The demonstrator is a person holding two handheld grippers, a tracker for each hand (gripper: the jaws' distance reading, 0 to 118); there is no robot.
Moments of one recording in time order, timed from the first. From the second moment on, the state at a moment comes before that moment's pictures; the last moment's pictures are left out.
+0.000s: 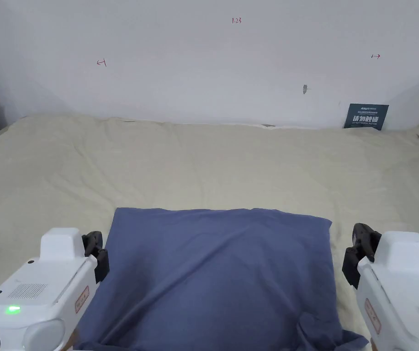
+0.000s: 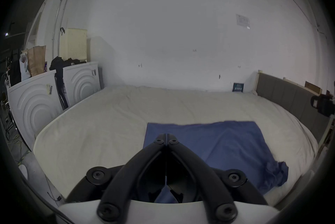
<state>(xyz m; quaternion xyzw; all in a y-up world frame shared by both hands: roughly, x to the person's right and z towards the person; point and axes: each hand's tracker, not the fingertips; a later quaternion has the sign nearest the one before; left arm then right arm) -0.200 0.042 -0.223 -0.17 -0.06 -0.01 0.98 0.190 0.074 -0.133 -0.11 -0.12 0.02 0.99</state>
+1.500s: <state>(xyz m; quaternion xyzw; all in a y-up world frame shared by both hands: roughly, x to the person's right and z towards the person) -0.262 -0.091 -0.221 -0.40 -0.03 0.03 0.92 0.218 -0.108 -0.112 -0.43 -0.13 -0.09 0.89</state>
